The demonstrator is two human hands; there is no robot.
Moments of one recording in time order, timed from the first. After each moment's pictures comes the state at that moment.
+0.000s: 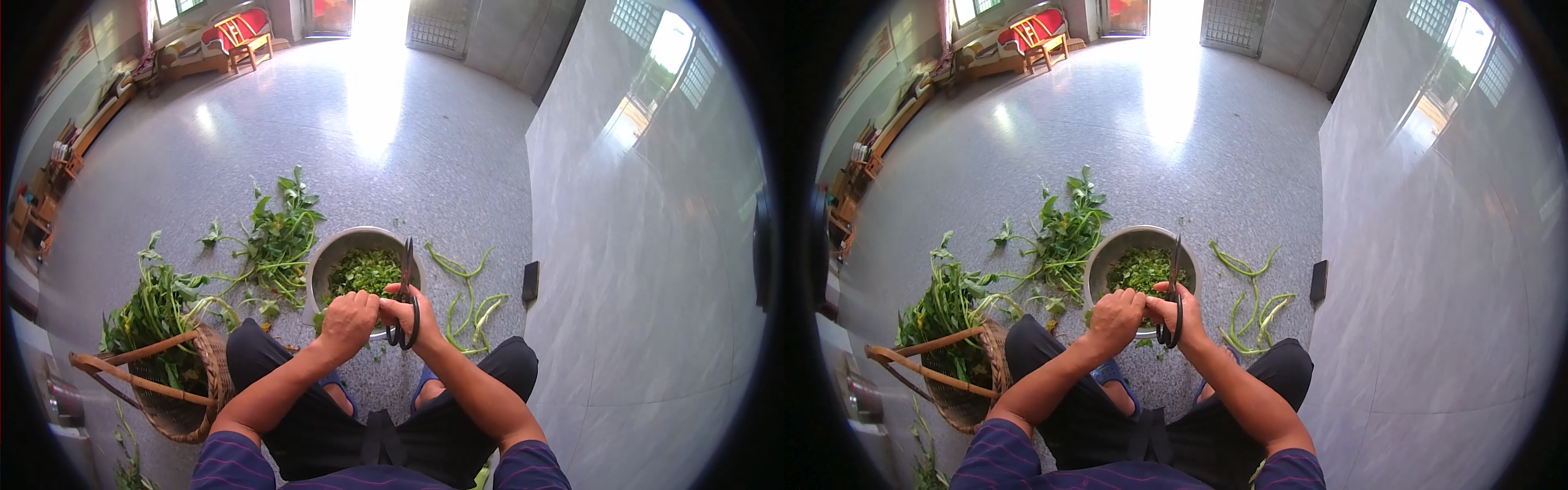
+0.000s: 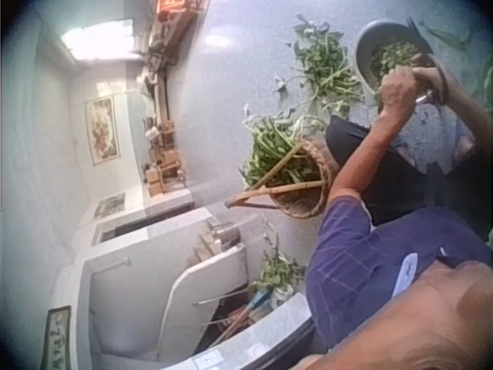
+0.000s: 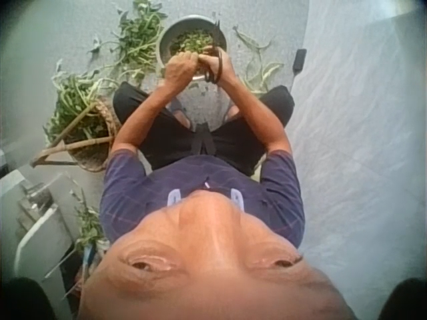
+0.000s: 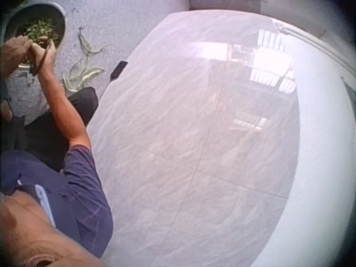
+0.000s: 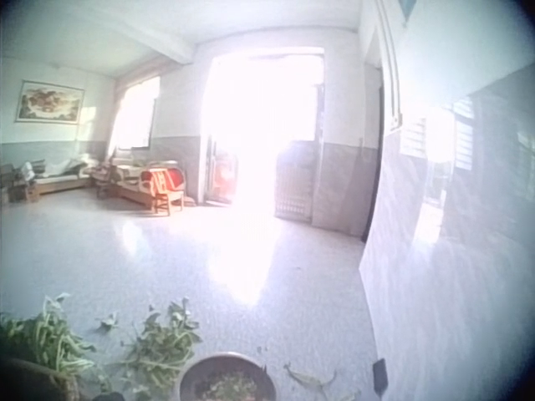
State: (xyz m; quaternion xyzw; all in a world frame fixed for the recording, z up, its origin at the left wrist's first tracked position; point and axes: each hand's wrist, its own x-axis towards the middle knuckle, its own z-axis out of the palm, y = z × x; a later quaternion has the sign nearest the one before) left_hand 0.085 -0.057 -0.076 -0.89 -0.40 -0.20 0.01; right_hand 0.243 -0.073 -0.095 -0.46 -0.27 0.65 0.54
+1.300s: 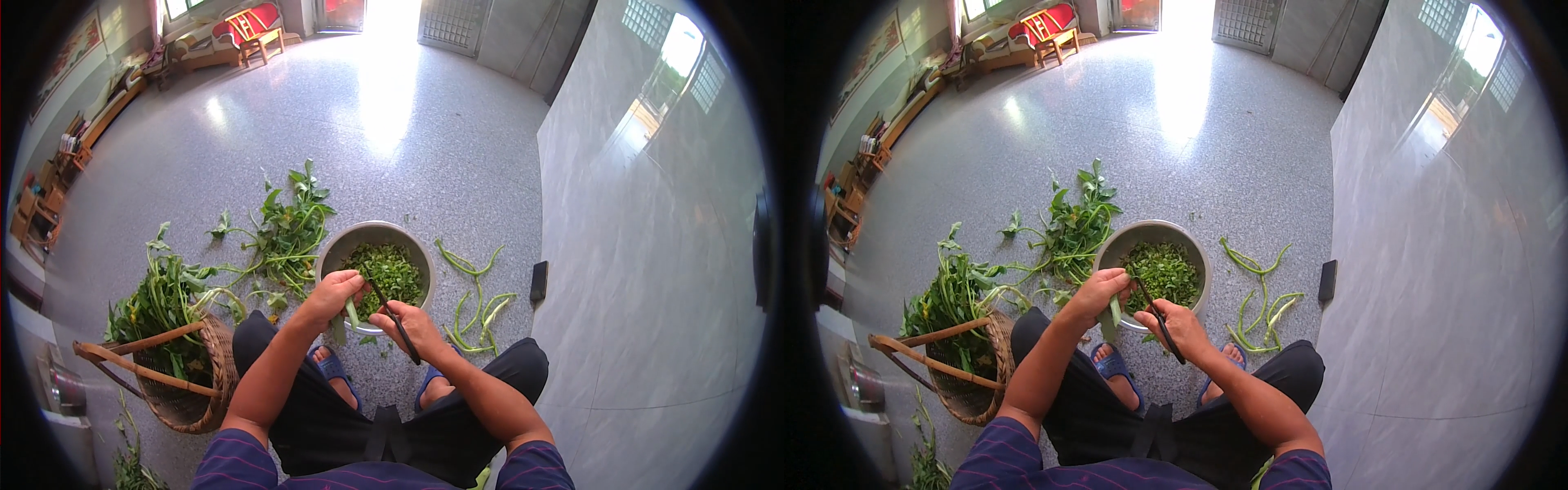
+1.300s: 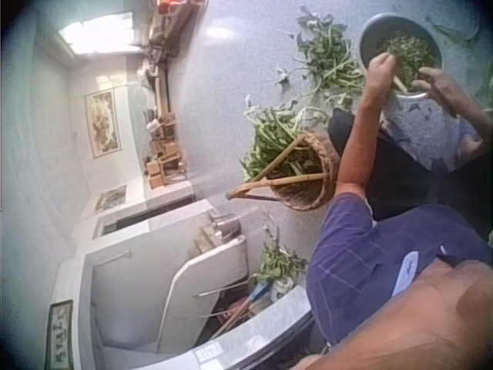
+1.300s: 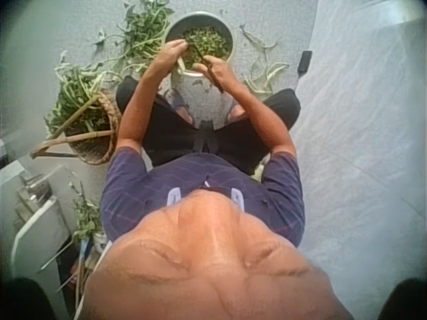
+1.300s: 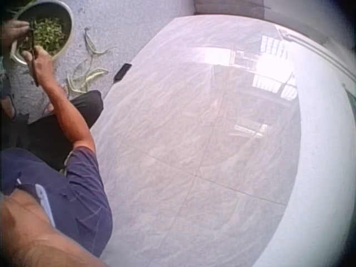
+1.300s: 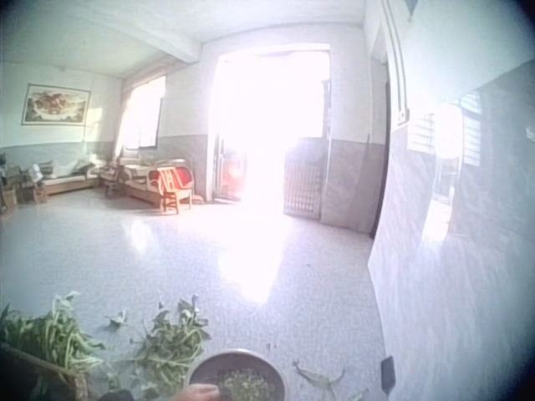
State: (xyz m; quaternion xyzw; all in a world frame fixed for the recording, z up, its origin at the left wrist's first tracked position) left_hand 0.044 -0.020 -0.067 -0.48 -0.43 -0.28 -0.72; right_hand 0.238 -0.096 -0.077 -0.57 -0.63 0.45 0.29
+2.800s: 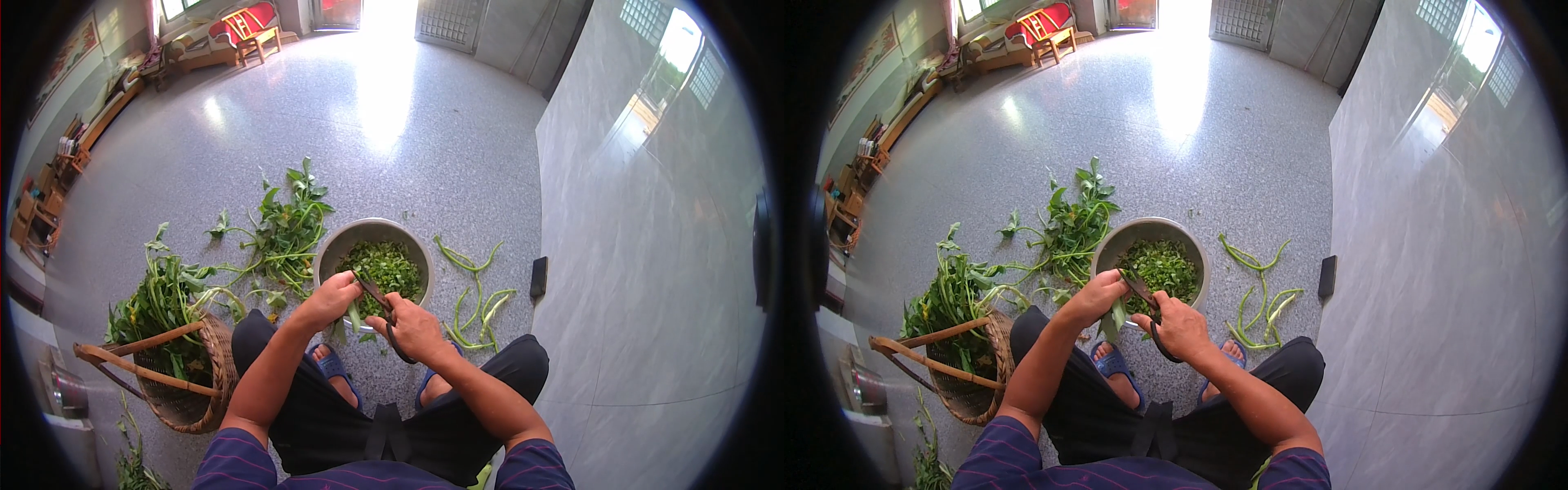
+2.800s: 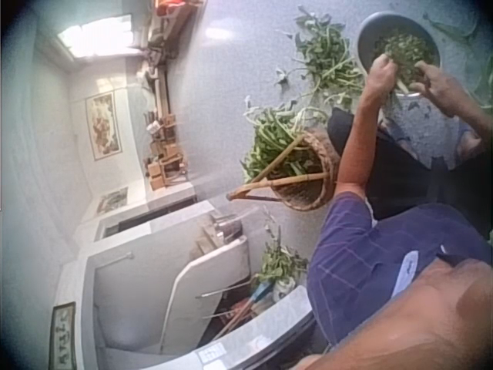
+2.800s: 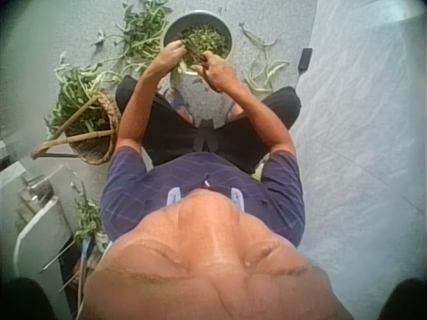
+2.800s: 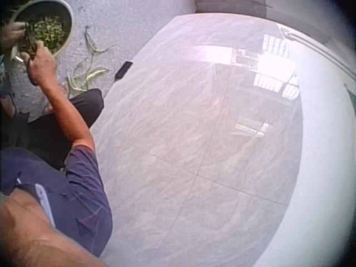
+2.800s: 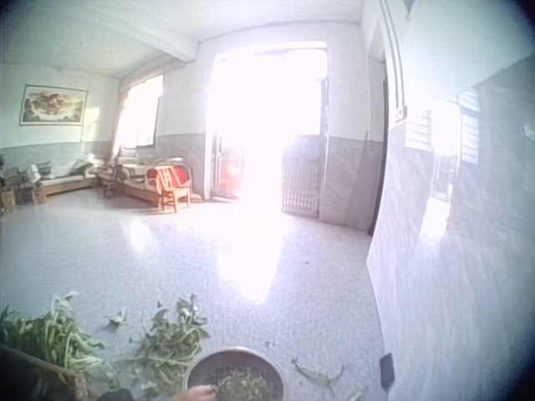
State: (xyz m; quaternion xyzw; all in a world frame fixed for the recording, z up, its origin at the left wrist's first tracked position) left_hand 0.048 -0.022 -0.075 -0.55 -0.43 -0.26 -0.67; right_hand 0.235 -0.101 -0.063 -0.61 -0.71 0.27 0.23
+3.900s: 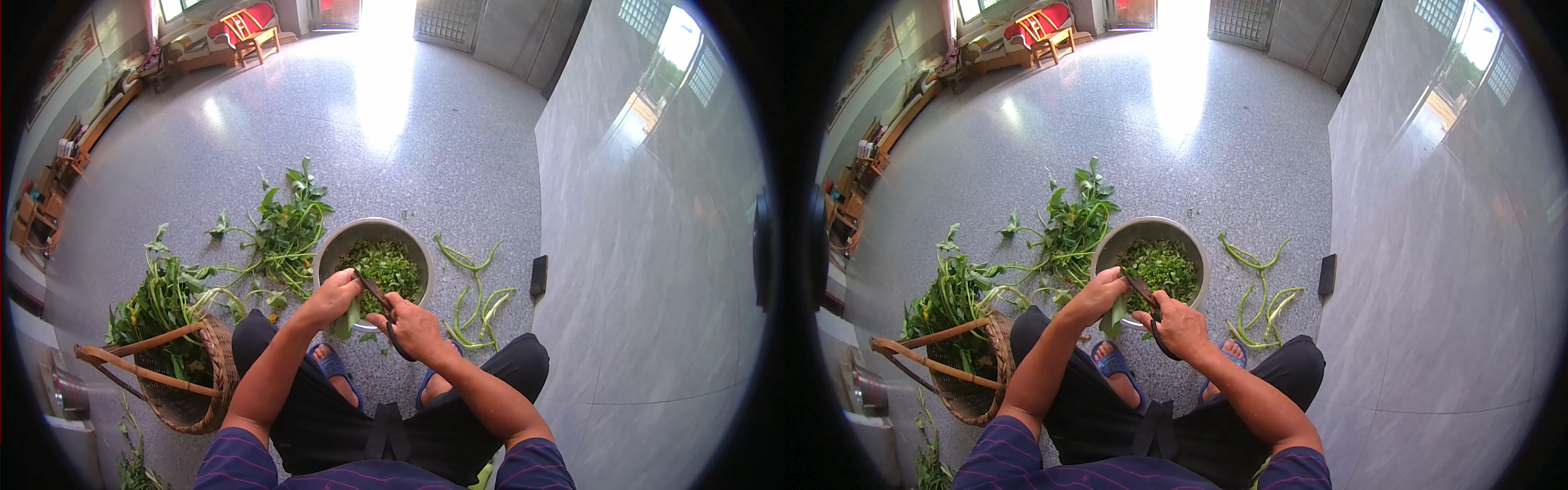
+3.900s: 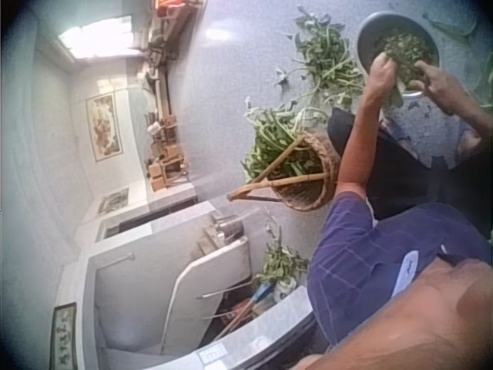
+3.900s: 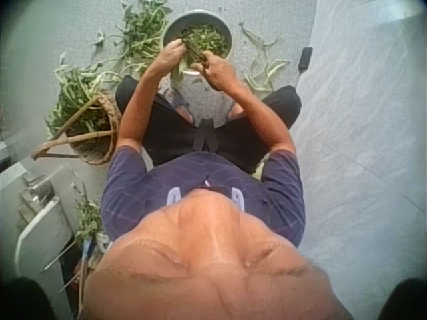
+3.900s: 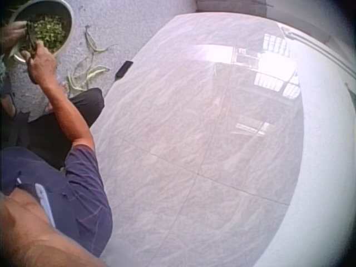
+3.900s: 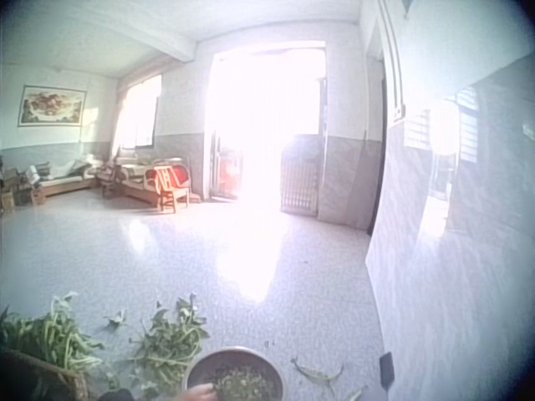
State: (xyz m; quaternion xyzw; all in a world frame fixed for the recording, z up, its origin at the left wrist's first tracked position) left_hand 0.054 -0.023 -0.068 -0.54 -0.44 -0.26 -0.67; right_hand 0.236 -0.099 -0.064 -0.62 -0.69 0.32 0.20
